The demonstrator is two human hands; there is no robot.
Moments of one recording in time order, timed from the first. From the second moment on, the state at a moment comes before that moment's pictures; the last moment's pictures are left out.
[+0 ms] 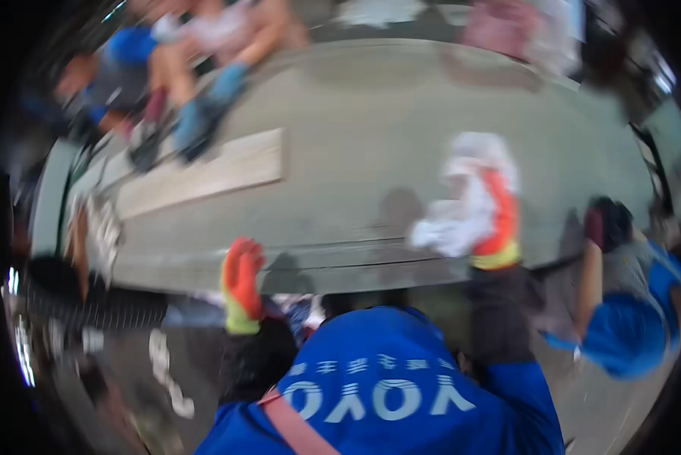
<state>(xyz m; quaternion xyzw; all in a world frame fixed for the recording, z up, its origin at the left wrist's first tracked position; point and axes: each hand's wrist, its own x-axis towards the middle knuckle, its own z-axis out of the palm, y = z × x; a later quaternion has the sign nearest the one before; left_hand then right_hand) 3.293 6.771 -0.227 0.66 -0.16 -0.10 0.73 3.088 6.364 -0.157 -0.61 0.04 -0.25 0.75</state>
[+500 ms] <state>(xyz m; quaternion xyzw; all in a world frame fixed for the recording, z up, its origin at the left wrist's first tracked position) 3.500 6.883 -0.231 0.78 -0.31 0.07 0.55 3.417 6.566 -0.159 -0.73 0.08 -0.32 0.60</state>
